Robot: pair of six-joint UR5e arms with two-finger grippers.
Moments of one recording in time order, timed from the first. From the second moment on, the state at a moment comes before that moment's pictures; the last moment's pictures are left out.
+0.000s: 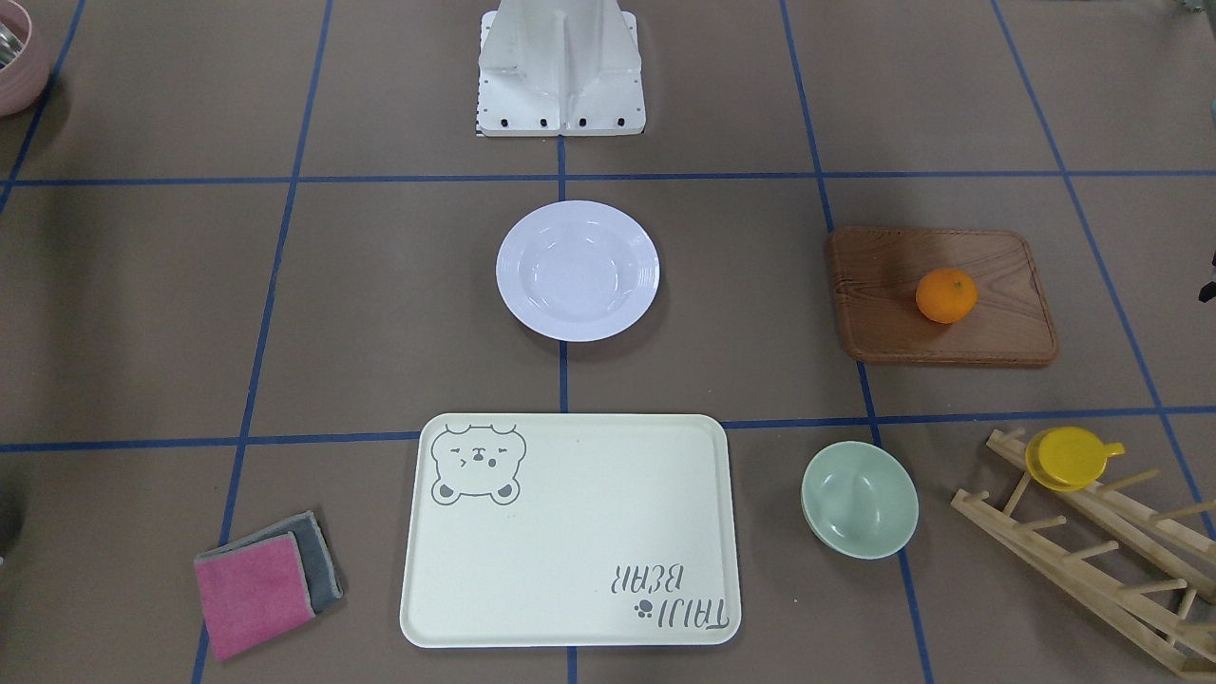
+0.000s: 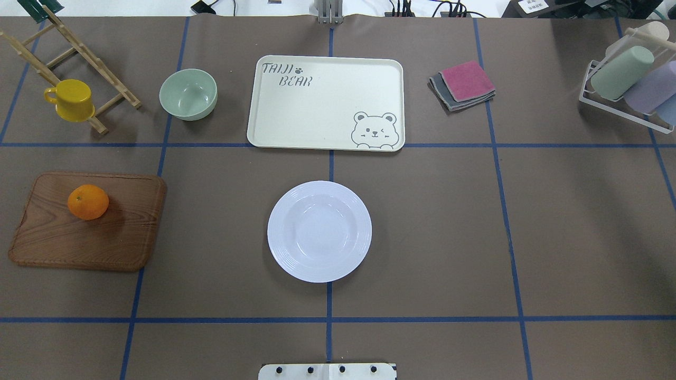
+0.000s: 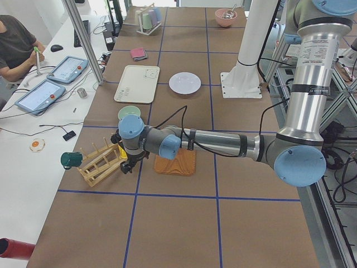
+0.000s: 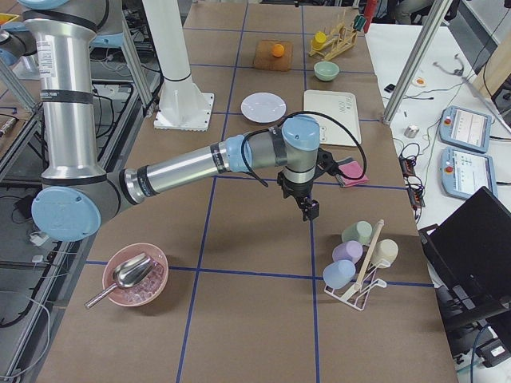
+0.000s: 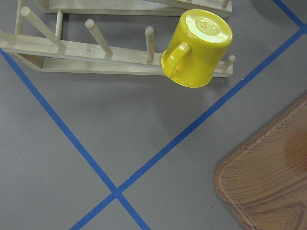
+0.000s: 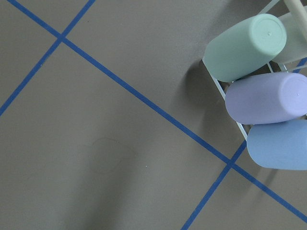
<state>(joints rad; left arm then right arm) -1.45 -1.68 -1.54 -1.81 -2.40 0.41 1.50 -1.55 1.90 -1.72 2.34 -0.44</state>
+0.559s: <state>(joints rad) -1.45 -1.67 -1.52 -1.85 -2.40 0.40 1.49 -1.55 1.90 -1.72 2.35 -0.45</state>
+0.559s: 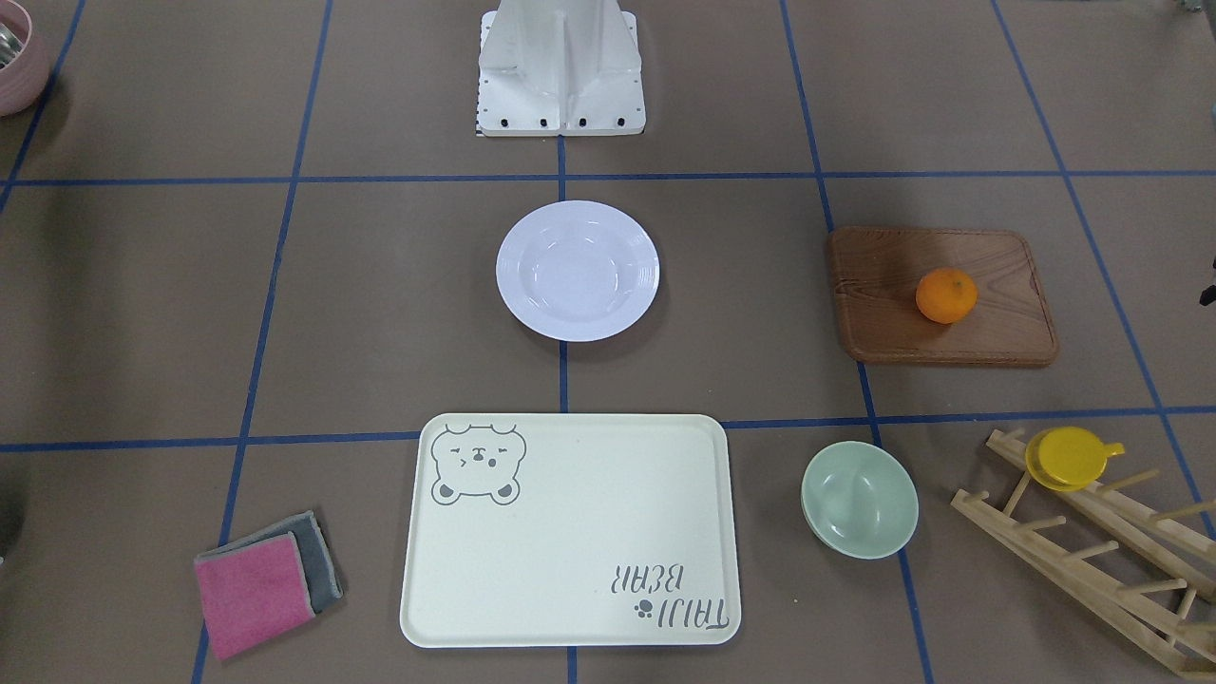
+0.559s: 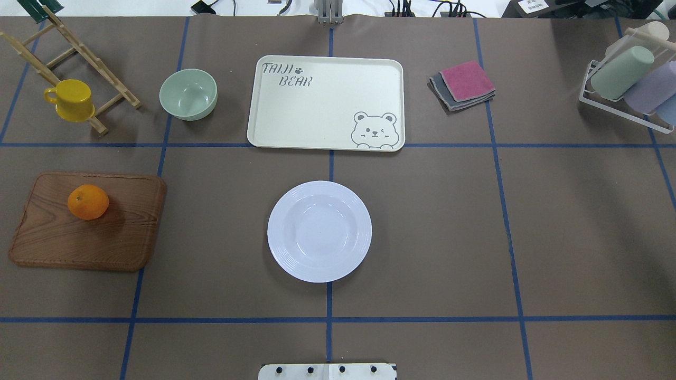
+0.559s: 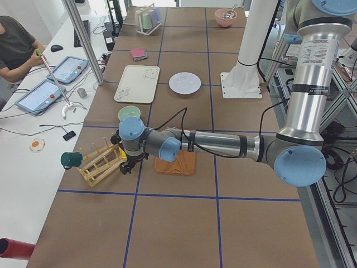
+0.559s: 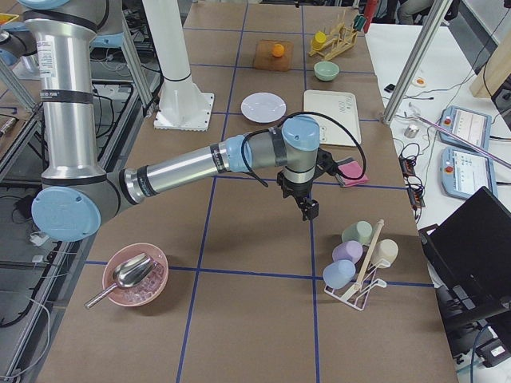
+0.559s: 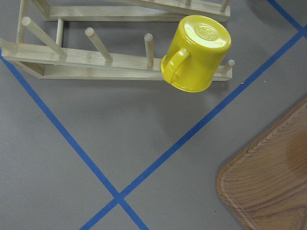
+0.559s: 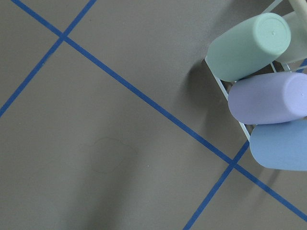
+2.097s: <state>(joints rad) -1.45 -1.71 -1.57 -1.74 -2.39 0.40 1.47 -1.55 1.90 -1.72 2.34 -0.45</state>
